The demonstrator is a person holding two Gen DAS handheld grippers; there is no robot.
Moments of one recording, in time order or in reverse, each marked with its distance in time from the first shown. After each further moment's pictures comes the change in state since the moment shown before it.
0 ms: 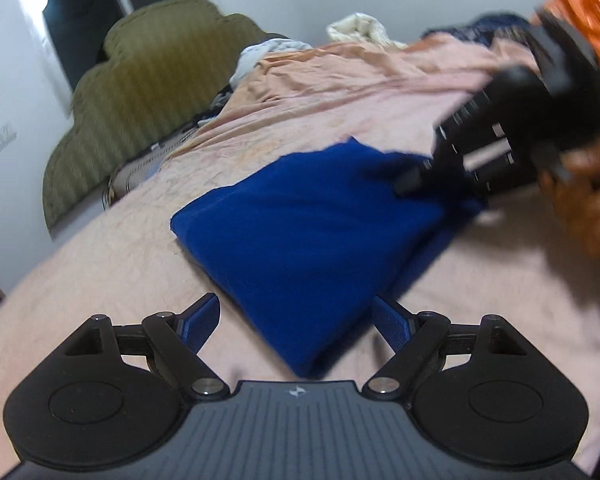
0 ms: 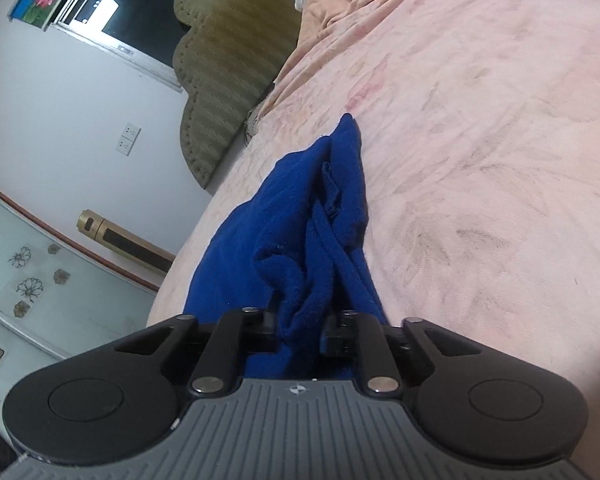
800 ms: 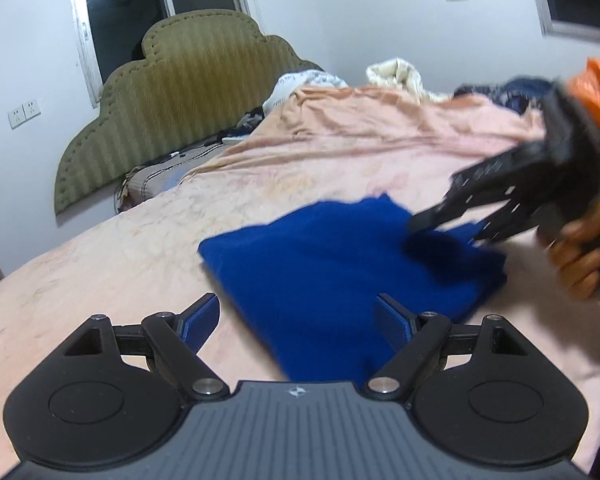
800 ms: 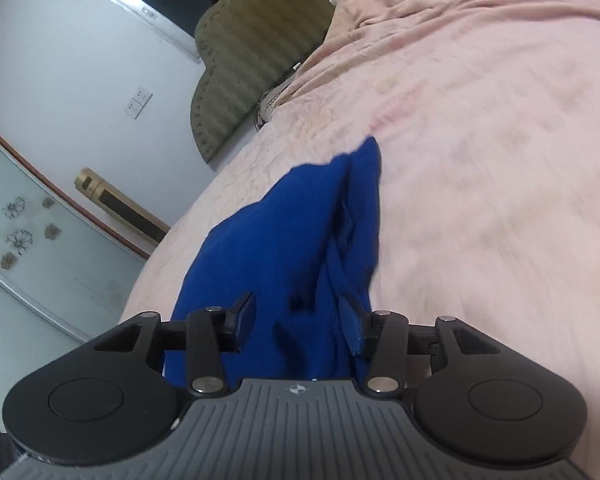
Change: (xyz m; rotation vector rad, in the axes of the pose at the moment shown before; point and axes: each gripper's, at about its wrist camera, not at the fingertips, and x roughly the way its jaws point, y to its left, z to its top) left arm -0.010 0.046 0.023 -0.207 -0.095 -0.020; right arm 0.011 0.014 0.038 -0.170 0.062 -0.015
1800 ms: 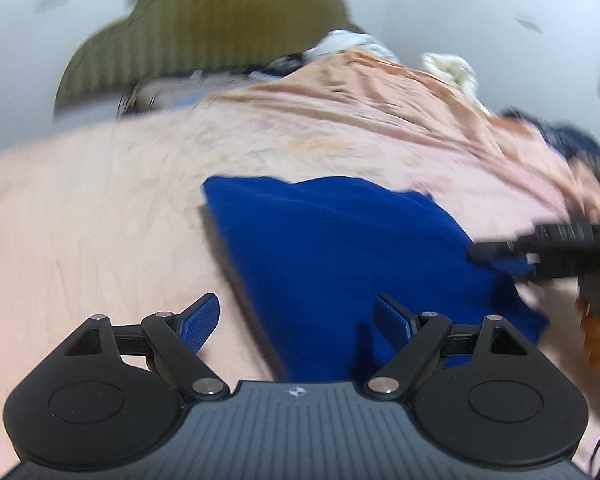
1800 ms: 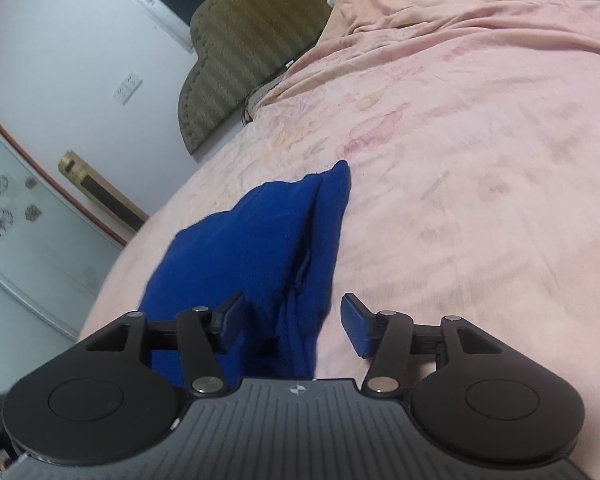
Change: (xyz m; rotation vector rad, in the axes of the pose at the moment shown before) left arm 0.067 0.055 -0.002 -0.351 0.164 -0.062; right arm -0.001 -0.015 0.018 -0.083 0.018 -0.078
